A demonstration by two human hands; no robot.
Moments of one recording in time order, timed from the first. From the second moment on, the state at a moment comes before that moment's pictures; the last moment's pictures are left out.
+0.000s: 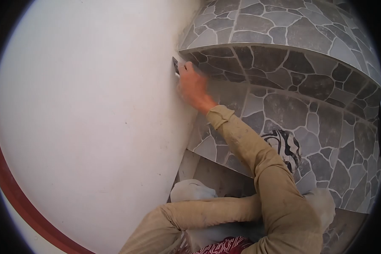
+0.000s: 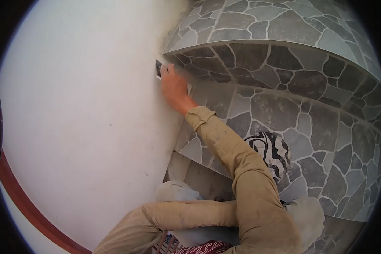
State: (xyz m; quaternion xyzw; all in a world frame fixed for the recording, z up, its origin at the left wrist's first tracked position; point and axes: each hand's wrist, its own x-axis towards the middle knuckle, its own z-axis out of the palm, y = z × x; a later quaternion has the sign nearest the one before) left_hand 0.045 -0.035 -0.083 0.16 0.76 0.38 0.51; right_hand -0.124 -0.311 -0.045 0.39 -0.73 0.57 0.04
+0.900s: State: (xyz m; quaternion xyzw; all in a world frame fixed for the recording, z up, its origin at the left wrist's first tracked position) left_hand 0.068 -0.043 -0.081 0.19 0.74 0.36 0.54; right_hand -0.064 -0.310 -0.130 0.27 -0.78 0.57 -0.02
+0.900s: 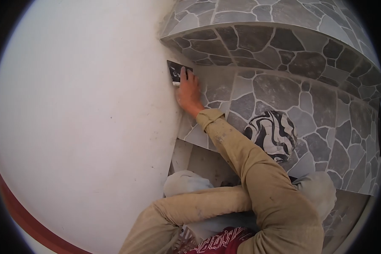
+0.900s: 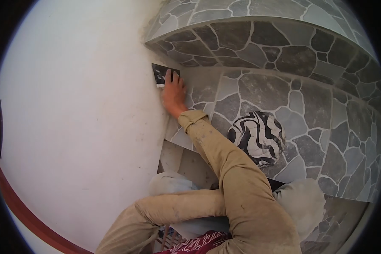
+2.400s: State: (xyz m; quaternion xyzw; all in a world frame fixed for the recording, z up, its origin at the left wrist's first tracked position) left_hand 0.044 0.012 -0.073 0.39 0.75 -0.01 0.54; right_hand -0.158 -0.296 -0.155 0.43 -0.78 0.46 -0.04
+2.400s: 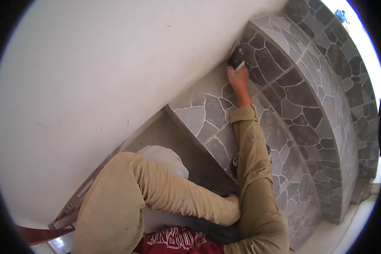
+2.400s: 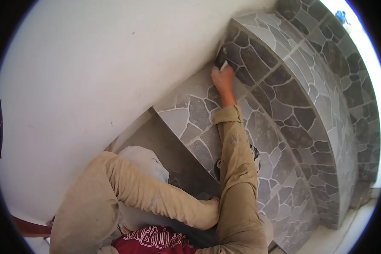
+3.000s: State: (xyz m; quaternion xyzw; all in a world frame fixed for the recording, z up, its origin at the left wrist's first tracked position) left_hand 0.091 0.023 -0.038 0.49 0.76 -0.14 0.40; right_hand -0.136 -0.310 -0.156 0.38 -0.78 0.49 0.08
